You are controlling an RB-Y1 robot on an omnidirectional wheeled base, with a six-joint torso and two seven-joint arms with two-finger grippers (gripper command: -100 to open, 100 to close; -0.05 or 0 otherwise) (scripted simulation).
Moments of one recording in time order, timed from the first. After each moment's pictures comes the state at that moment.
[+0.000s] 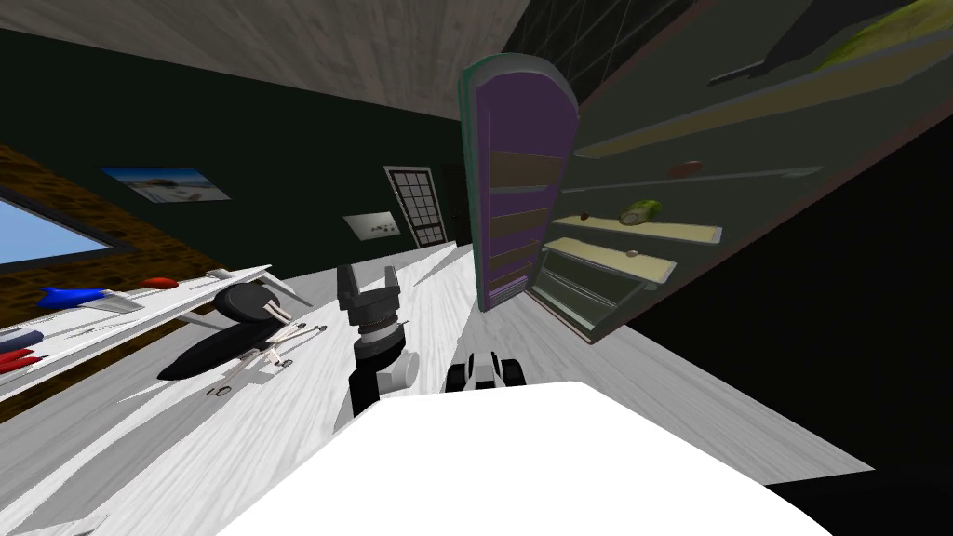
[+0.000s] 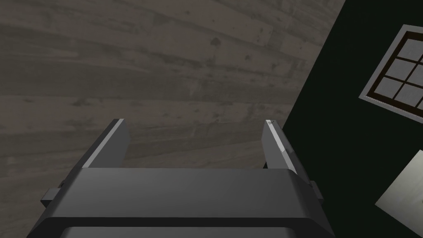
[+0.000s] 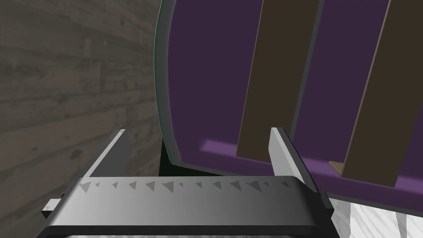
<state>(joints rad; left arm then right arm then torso) 0.46 -0.02 -0.06 -2.32 -0.05 -0.65 0.05 0.47 -2.00 -1.10 -1.00 0.77 -0.64 0.62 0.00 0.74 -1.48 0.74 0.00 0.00</state>
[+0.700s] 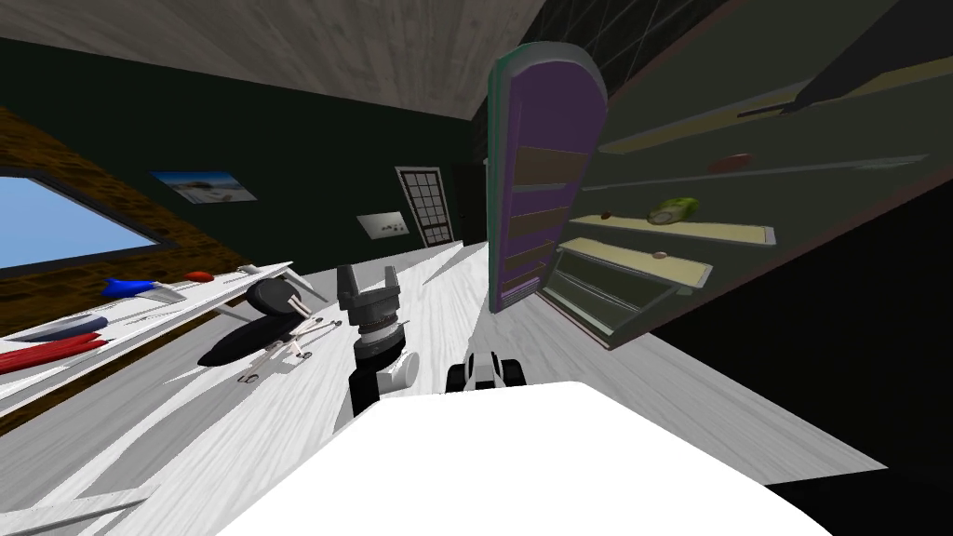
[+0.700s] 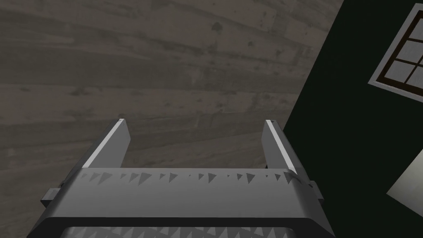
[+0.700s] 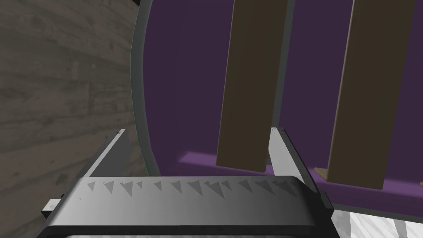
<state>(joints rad) 0.46 -0.02 -0.06 -2.32 -0.05 -0.65 0.05 0.47 -1.86 -1.08 -1.00 0.86 -0.65 0.65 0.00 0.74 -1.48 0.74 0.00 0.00</state>
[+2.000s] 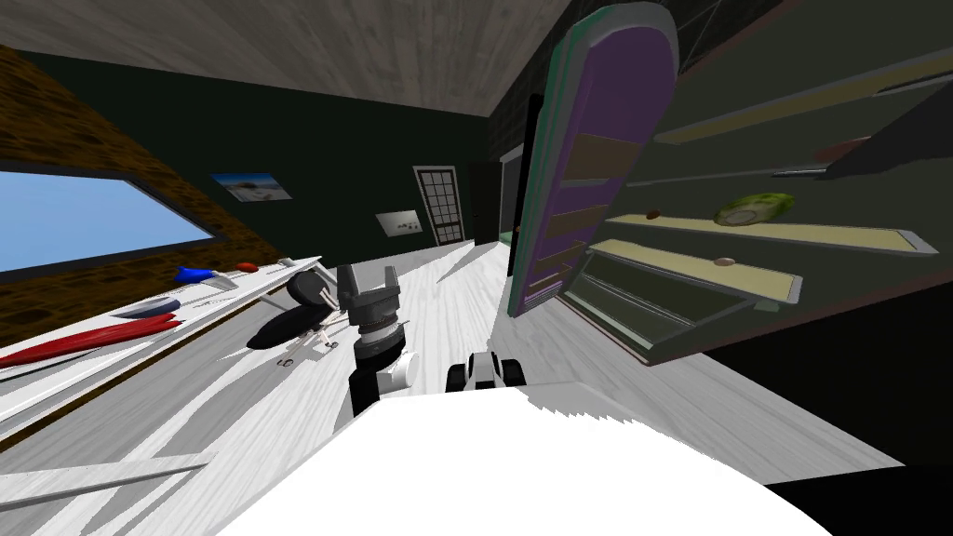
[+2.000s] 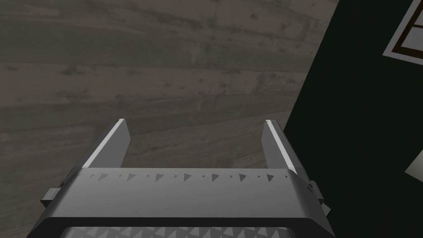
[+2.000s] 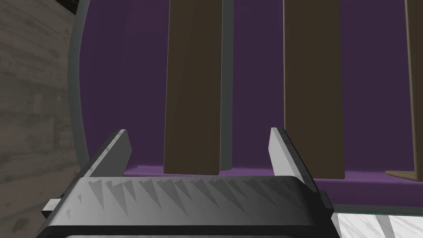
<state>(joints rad) 0.46 -0.02 -0.06 -2.32 -0.05 -0.65 0.05 0.48 -1.66 -1.01 -0.91 0.90 -0.68 0.79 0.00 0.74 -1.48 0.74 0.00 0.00</state>
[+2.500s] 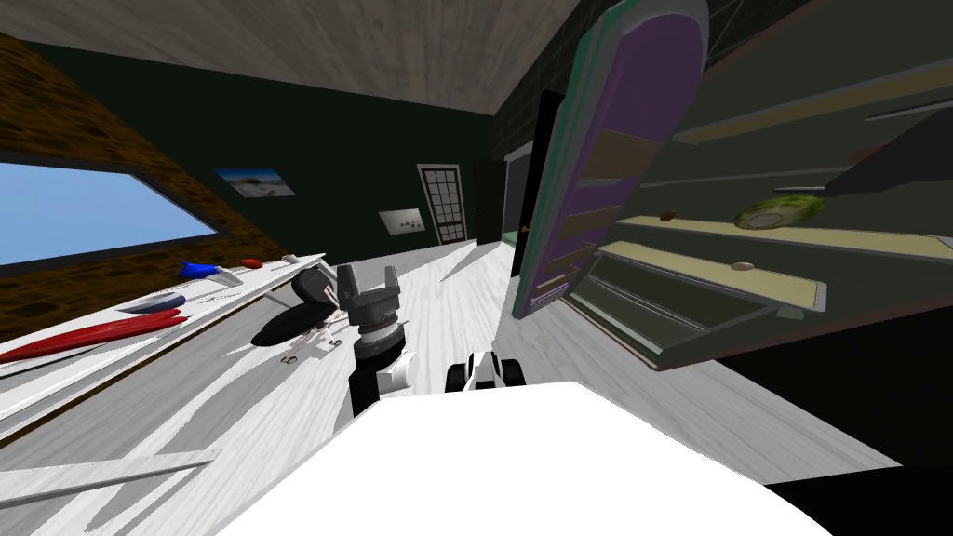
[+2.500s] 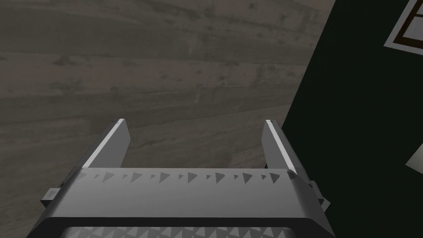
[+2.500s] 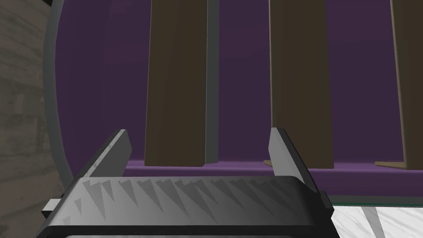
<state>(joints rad) 0.46 -0.02 -0.06 -2.32 -0.05 -0.65 0.05 0.48 -1.61 -0.99 -0.90 0.92 -0.68 0.82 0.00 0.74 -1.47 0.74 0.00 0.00</state>
